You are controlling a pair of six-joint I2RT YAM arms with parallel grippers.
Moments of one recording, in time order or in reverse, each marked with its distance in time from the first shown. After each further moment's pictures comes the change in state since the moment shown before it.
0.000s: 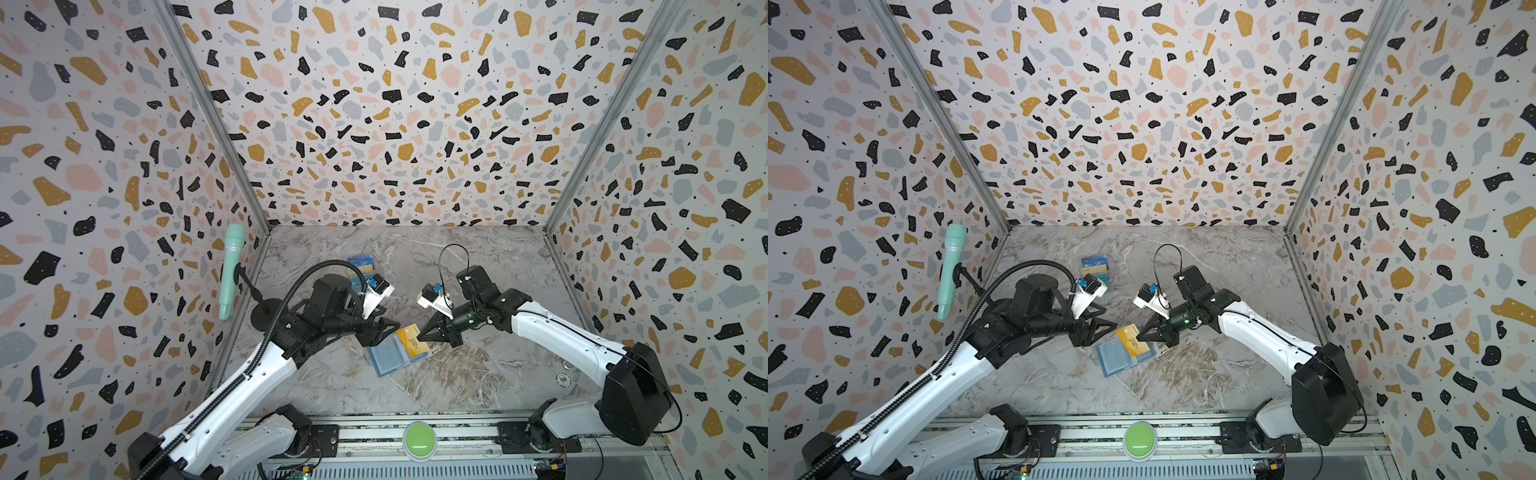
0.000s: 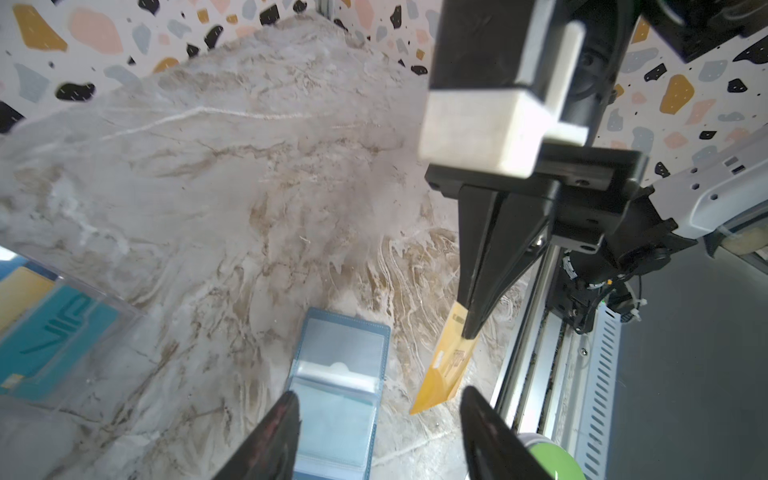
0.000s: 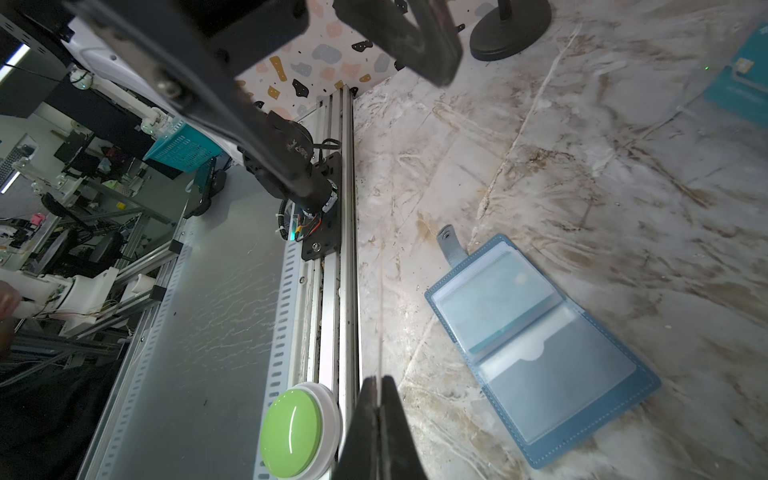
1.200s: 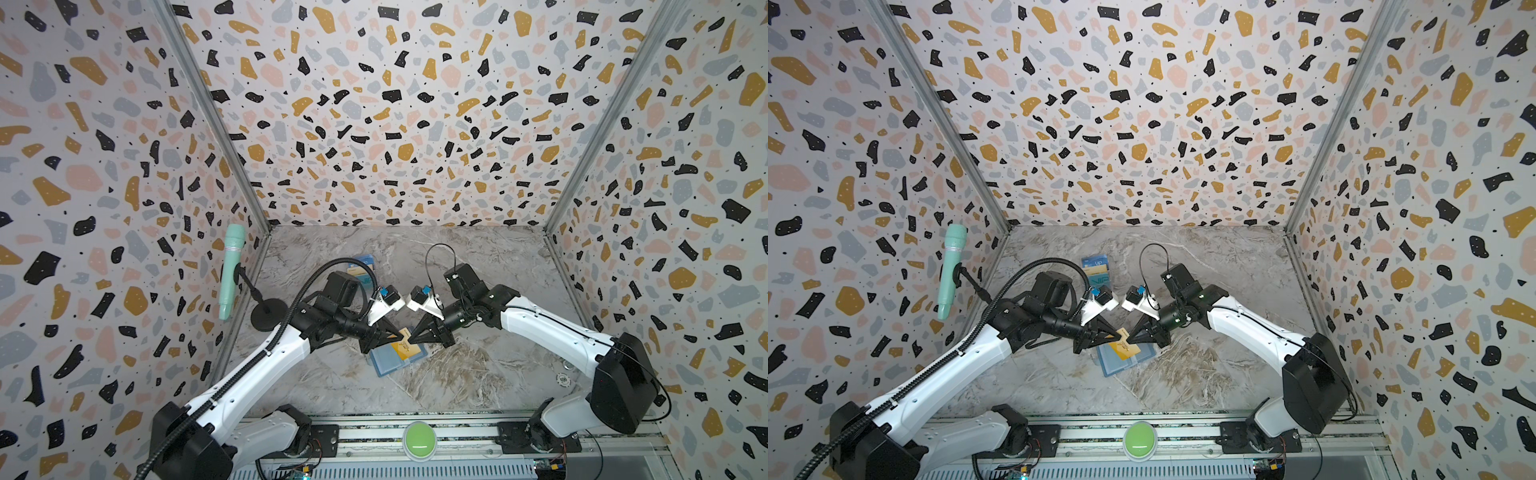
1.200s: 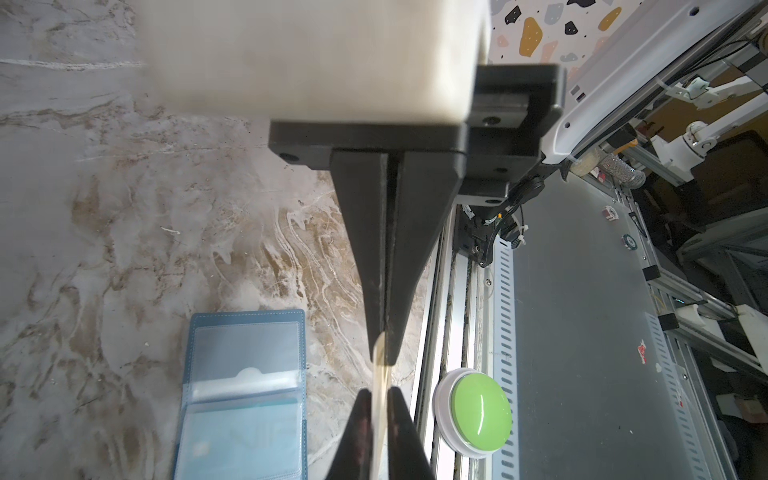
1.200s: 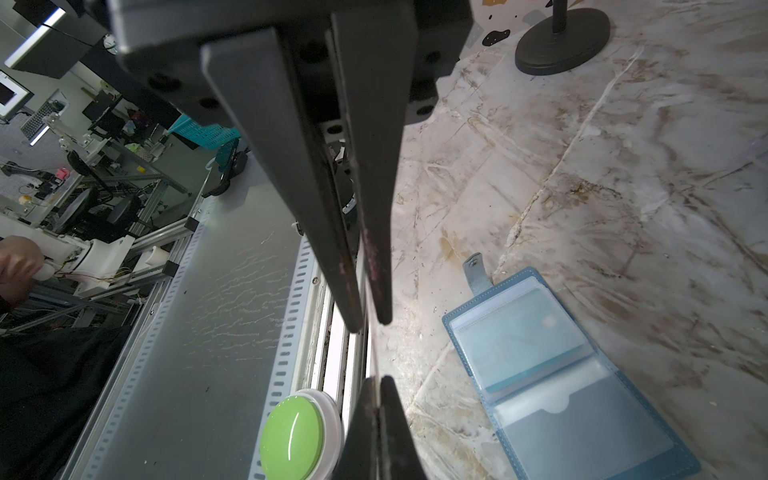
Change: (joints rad) left arm 0.022 0.113 0.011 -0.077 0.319 0.176; right arm 0.053 0.075 0.084 -0.031 -0.025 -0.071
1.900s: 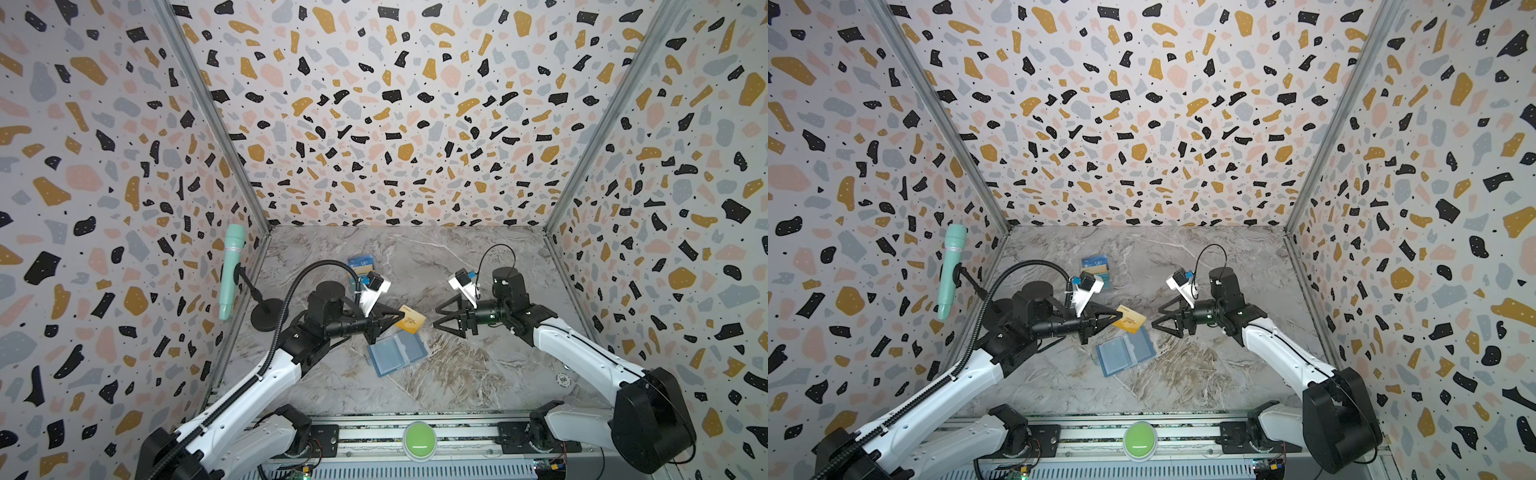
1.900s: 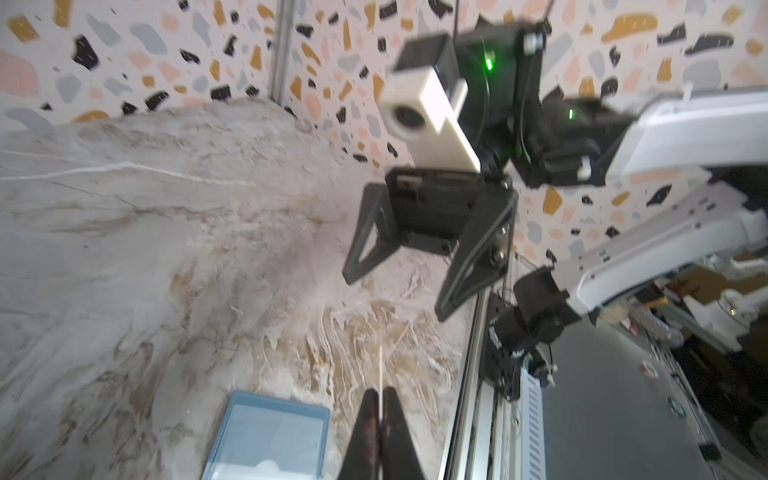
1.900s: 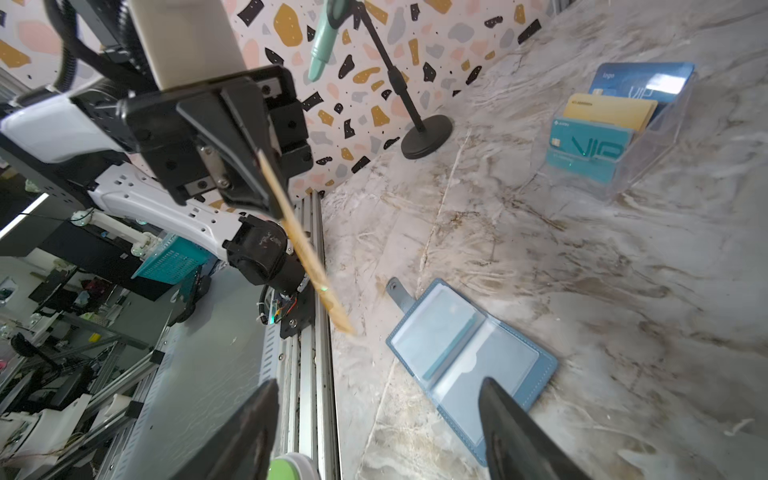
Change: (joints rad) left arm 0.012 -0.172 -0.258 0.674 -0.165 -0.552; right arm -0.265 -0.251 -0.387 0.586 -0.063 0.485
